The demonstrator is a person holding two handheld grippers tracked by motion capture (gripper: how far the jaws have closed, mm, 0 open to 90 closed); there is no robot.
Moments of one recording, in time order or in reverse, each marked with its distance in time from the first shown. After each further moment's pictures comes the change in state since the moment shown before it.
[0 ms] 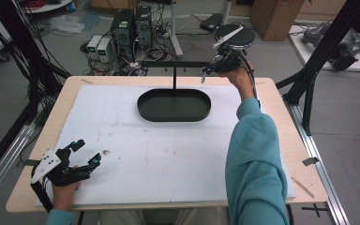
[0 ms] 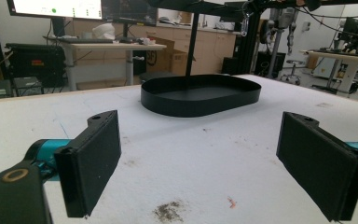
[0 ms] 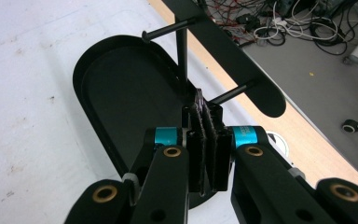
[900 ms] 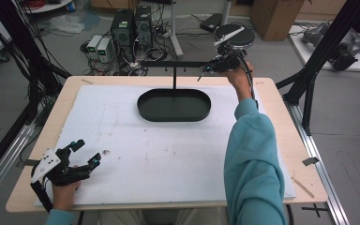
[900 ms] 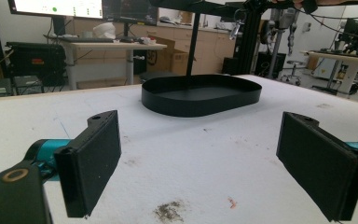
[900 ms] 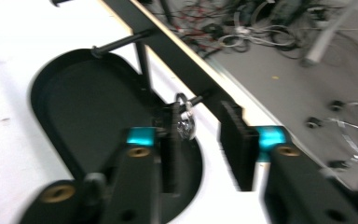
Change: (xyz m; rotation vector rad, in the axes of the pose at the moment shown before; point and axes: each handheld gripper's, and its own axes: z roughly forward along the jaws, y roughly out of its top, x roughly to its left) left arm 0.001 0.000 0.000 0.005 0.001 -0.001; right arm -0.003 -0.002 0.002 -0.042 -0.166 0.051
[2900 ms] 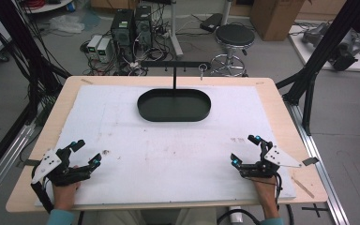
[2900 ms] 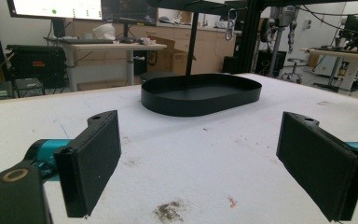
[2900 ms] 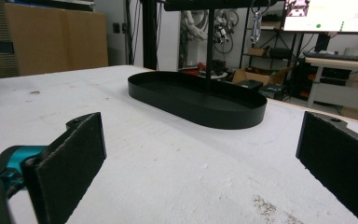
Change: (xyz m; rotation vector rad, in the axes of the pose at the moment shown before) left arm -0.002 0.000 0.000 -0.001 0.001 0.016; right arm 0.148 -0.306 -0.067 -0.683 -0.040 0.113
